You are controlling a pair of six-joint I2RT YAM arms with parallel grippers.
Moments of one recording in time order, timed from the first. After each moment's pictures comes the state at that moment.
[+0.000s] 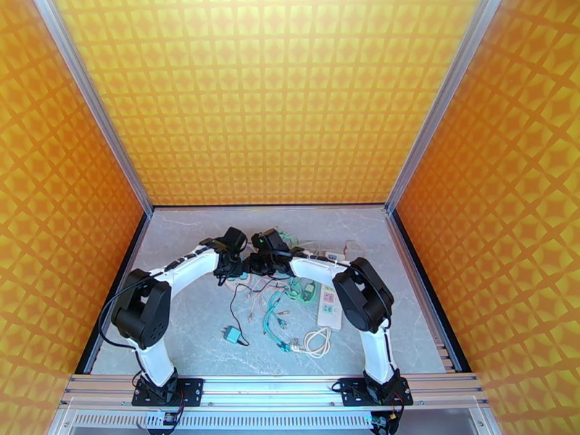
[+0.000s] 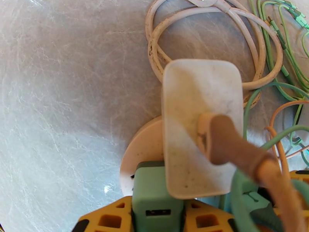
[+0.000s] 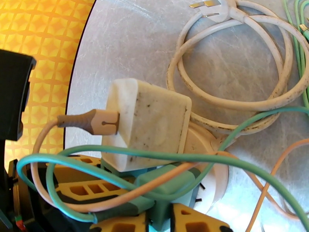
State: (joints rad) left arm -0.49 1.82 1.34 -0.79 -0.16 -0.54; right arm 0.68 2.08 1.46 -0.21 -0.43 0.70
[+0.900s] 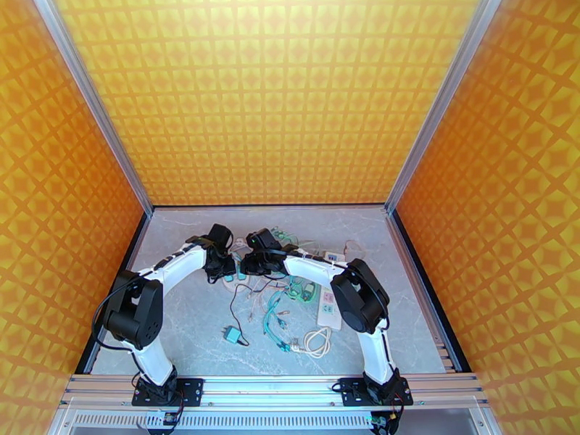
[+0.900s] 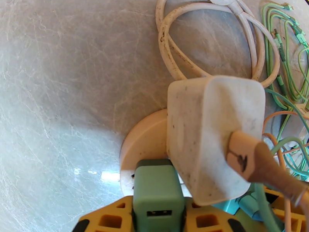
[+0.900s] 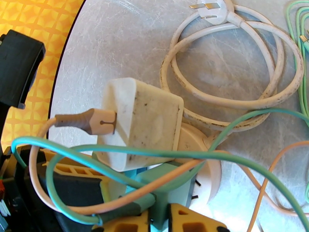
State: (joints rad) left arm -0.37 1.78 1.29 -0.77 0.05 -0.60; right arm 0.73 2.09 1.54 -0.34 -0.31 0.62
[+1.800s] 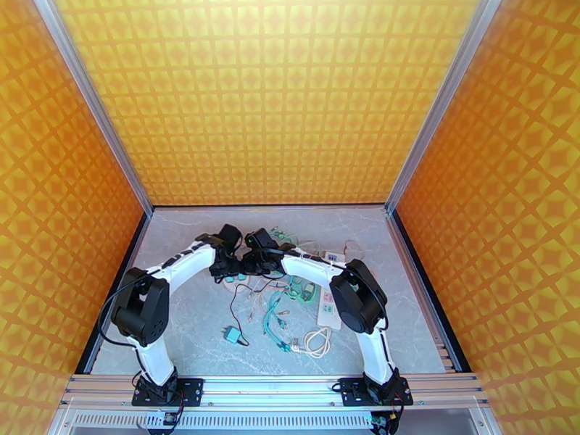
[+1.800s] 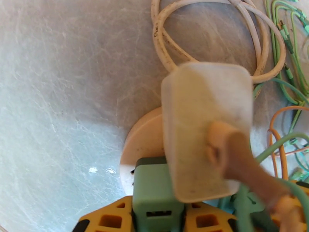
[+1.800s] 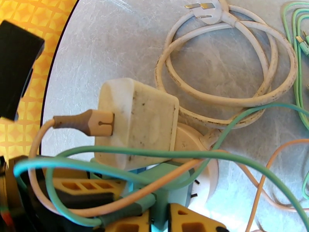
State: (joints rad) left arm -0.40 1.80 1.35 -0.85 0.00 -0.61; right arm 0.75 2.10 1.58 -0.40 -0.27 0.61
